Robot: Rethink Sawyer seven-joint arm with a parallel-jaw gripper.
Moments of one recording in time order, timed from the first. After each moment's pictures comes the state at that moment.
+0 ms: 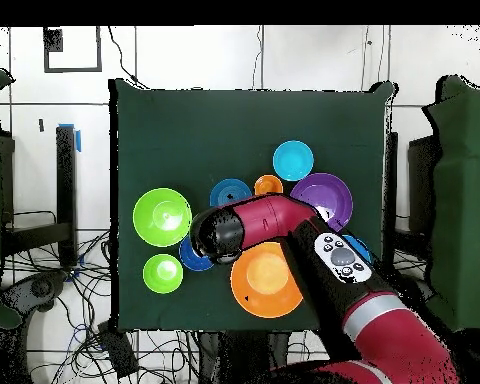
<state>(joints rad) -0.55 -0.61 0.55 1.84 -0.53 0.72 1.57</state>
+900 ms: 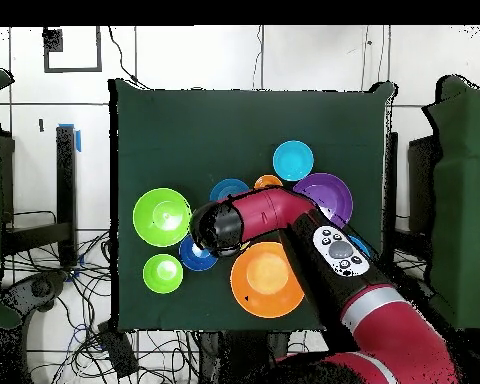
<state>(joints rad) -0.55 -0.59 0.57 1.80 -0.57 0.73 1.57</state>
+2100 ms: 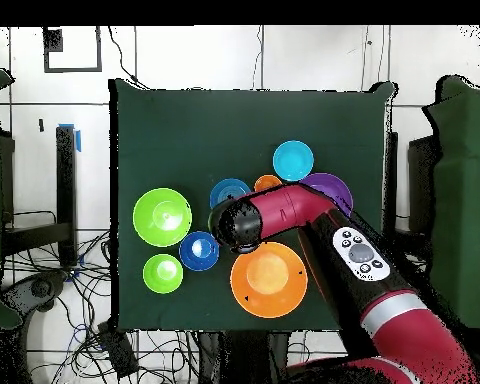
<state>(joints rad) -0.61 -0.59 0.57 1.77 -0.65 0.76 1.57</state>
